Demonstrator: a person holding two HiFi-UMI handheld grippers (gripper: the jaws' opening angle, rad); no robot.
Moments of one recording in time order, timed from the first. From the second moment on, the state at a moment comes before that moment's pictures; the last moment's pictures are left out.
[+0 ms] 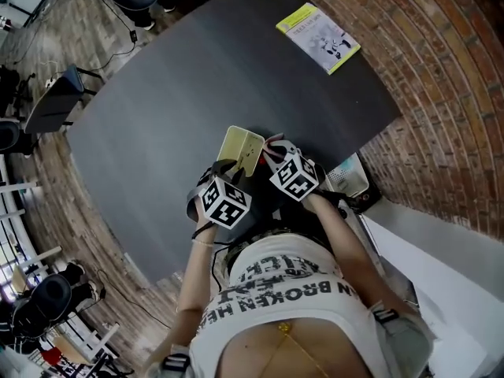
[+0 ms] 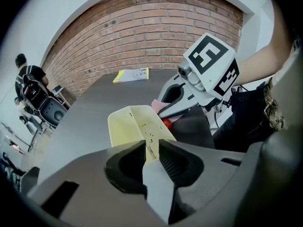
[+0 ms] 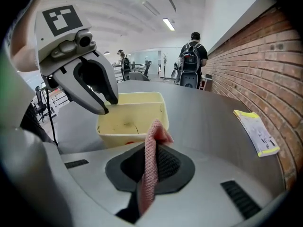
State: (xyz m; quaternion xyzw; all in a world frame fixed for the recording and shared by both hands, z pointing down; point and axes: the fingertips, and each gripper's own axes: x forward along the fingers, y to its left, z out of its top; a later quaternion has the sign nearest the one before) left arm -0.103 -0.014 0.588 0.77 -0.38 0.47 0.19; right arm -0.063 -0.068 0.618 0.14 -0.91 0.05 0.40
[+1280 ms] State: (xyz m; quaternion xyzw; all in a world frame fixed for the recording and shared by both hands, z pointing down) left arm -0.101 0.017 0.605 0.76 -0.13 0.63 -0.06; right arm -0.029 -0.039 0.603 0.16 -0.91 0.08 0.36
